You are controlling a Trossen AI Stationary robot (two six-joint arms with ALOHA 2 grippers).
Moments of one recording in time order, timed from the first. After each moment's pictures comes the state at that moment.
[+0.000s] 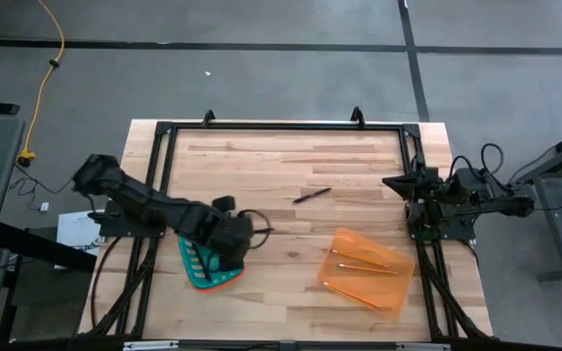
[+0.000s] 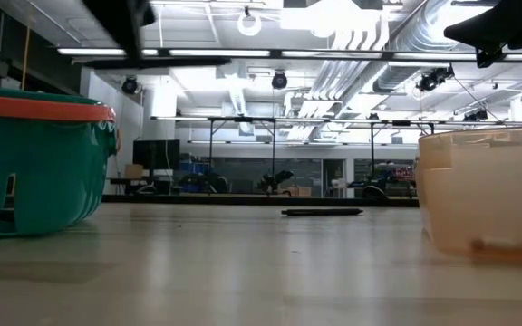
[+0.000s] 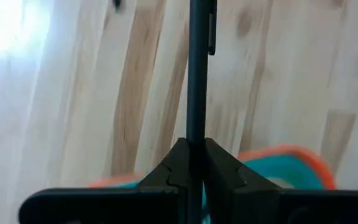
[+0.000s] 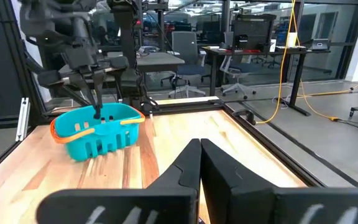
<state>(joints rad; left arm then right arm) -0.31 1.56 1.34 -1.07 -0.35 -0.54 0.12 0.01 0.39 -0.38 0.32 0.00</state>
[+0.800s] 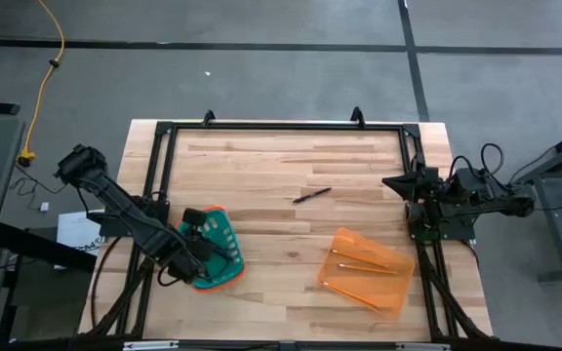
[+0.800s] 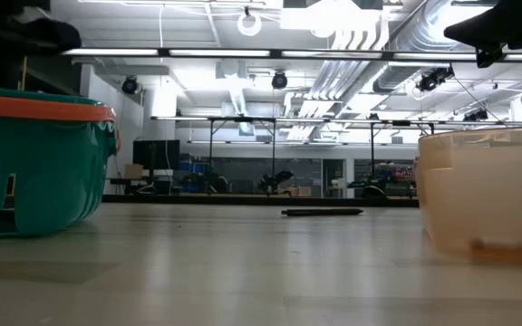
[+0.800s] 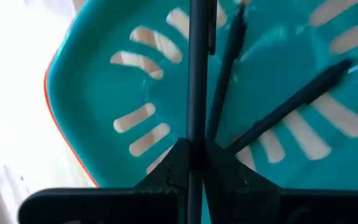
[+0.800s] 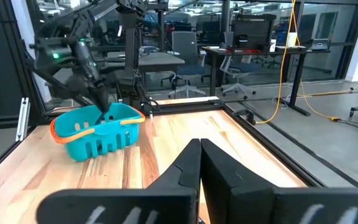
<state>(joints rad) -0.59 1.37 0.96 -1.16 -0.36 -0.42 0.12 0.01 0.39 -0.38 0.32 0.00</state>
